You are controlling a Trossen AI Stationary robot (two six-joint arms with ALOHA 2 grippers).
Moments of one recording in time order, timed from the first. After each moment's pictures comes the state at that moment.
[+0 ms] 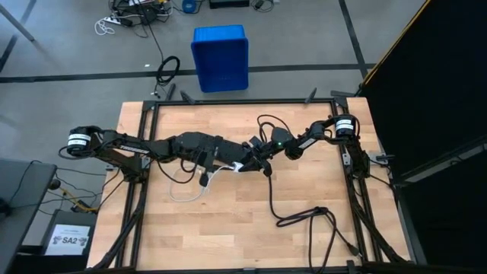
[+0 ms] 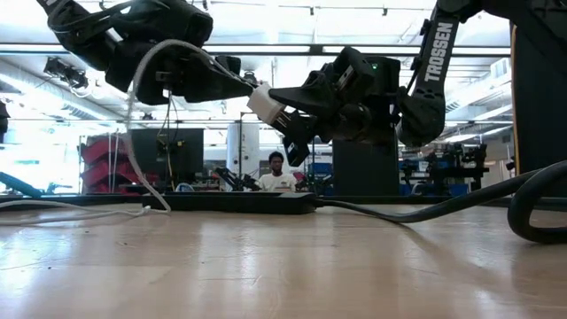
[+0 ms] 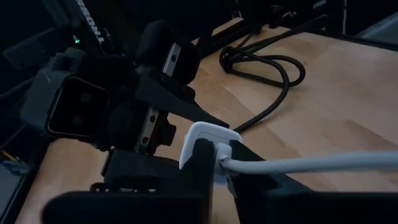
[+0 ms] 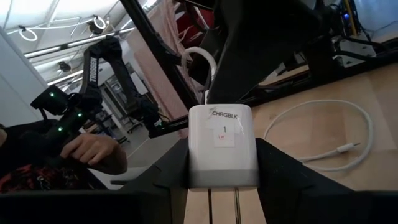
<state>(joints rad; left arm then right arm) 0.13 1.32 0.52 0.54 0.36 0.50 -0.22 2.09 0.82 1.39 -0.75 0.58</state>
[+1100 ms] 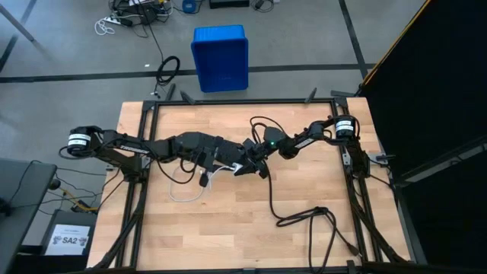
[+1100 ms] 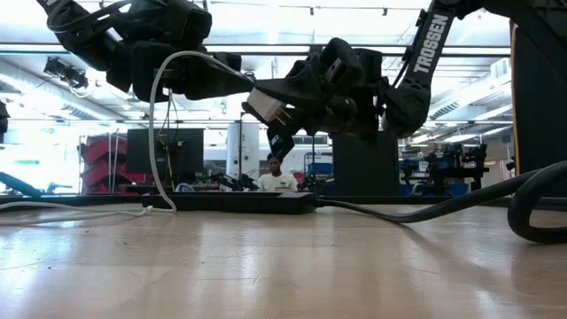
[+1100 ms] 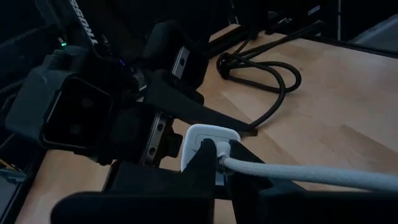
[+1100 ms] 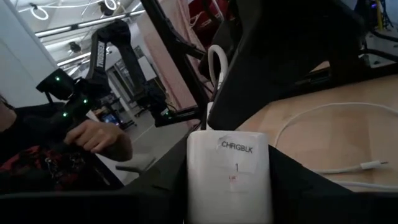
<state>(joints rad) 0.13 1.32 0.52 0.56 0.37 0.49 -0.20 2.09 0.93 1.23 -0.81 0.50</state>
